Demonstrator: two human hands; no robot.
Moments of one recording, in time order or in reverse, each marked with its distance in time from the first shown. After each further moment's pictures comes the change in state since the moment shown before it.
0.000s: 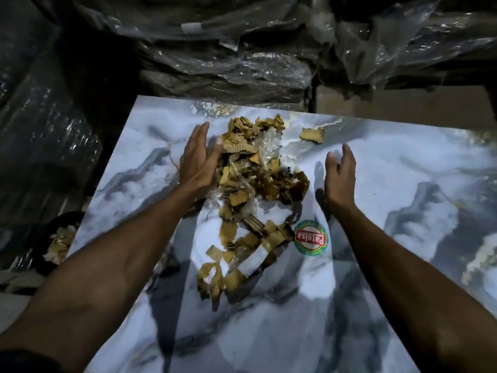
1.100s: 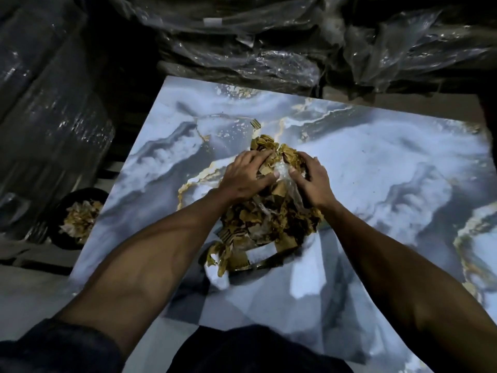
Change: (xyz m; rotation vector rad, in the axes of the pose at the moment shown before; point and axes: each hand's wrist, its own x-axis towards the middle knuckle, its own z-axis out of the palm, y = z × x) left_hand -0.110 0.005 0.005 0.252 -0.385 0.223; right_hand -0.103 -0.007 0.028 -0.244 -0.364 -0.338
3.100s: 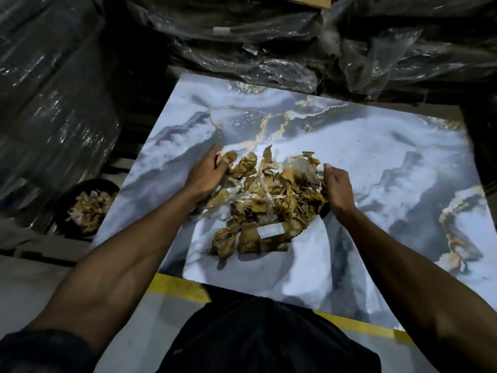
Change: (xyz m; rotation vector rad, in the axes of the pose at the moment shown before) left_hand -0.077 -0.064 -0.029 -0.264 0.200 -0.267; right_hand -0.067 0.003 -0.022 0.198 0.201 0.172
